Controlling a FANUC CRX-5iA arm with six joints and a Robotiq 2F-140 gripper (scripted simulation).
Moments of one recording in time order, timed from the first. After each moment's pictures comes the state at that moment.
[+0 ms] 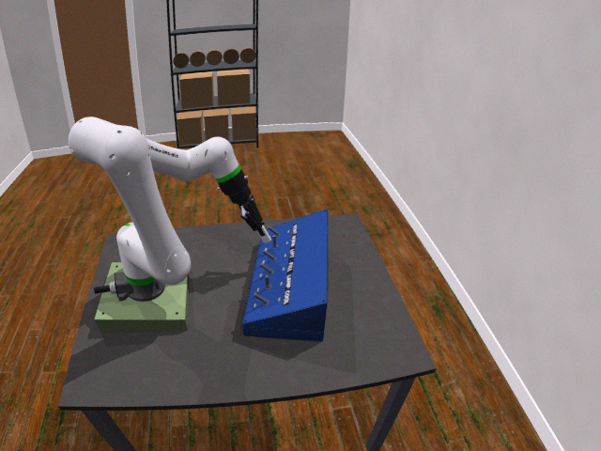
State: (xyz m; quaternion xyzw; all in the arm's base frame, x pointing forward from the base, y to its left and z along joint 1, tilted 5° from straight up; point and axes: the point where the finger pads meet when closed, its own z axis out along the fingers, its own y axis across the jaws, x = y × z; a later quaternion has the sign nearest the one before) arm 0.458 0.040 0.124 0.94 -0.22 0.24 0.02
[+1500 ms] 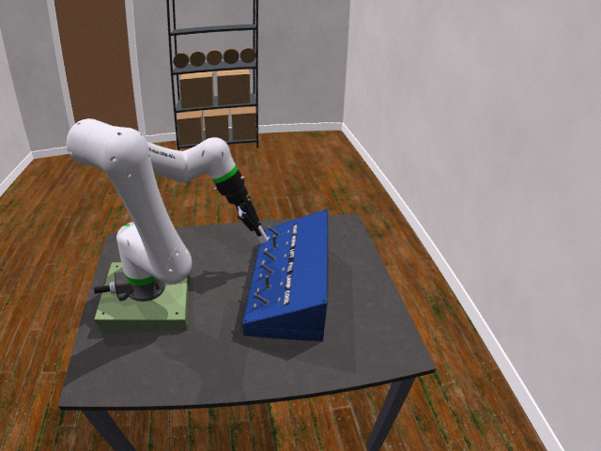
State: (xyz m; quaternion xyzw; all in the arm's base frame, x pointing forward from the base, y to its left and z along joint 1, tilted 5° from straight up) arm 0.448 0.045 0.122 0.94 -0.22 0.24 0.02
